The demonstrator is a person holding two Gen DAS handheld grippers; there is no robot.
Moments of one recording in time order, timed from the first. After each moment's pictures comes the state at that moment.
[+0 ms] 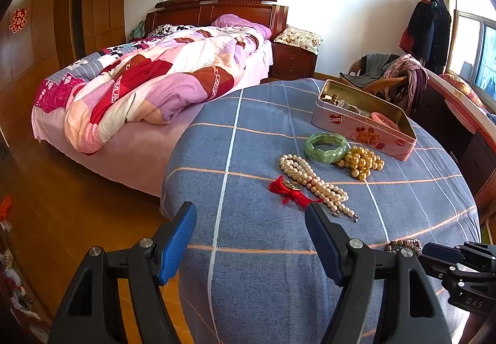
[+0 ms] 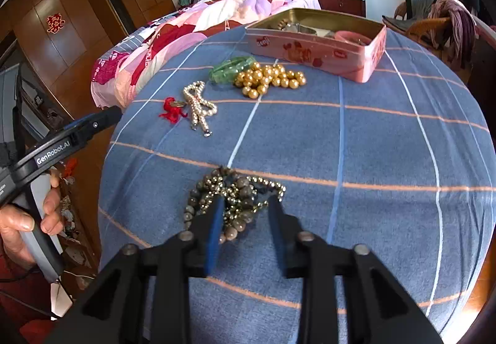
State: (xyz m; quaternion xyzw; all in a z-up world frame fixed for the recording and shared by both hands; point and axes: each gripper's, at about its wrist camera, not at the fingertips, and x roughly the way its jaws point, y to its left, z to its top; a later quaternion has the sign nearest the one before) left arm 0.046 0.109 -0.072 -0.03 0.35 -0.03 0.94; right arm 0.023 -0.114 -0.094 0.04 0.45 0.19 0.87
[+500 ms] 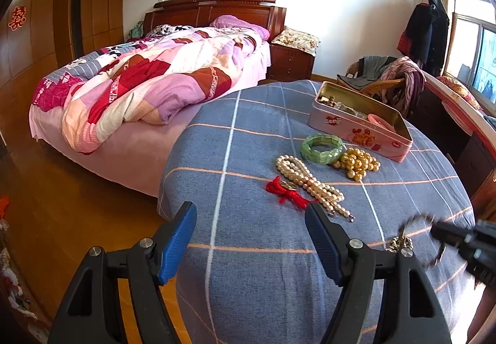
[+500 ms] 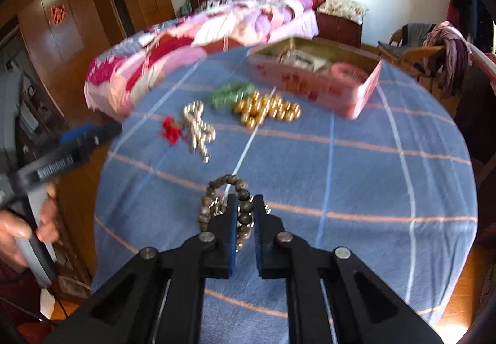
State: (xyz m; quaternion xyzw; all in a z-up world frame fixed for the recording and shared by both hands) left arm 0.044 0.108 -0.072 -0.03 0.35 -0.04 0.94; right arm 0.021 -0.123 -0.061 0.02 0.40 0.16 0.90
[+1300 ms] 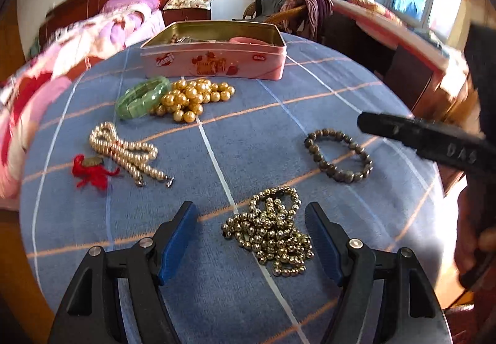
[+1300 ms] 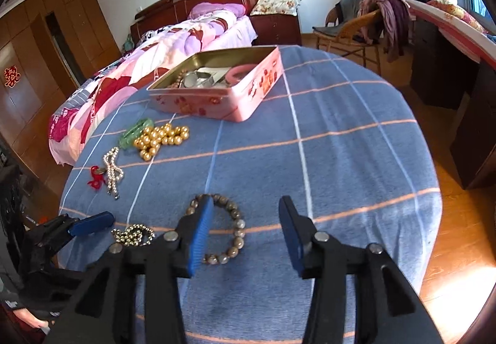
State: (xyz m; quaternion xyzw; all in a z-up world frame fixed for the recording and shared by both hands) left arm 0.051 -0.040 -0.112 0.08 0.42 -0.24 0.87; right arm 0.038 -0.212 -0.077 0.10 0.40 0.06 0.91
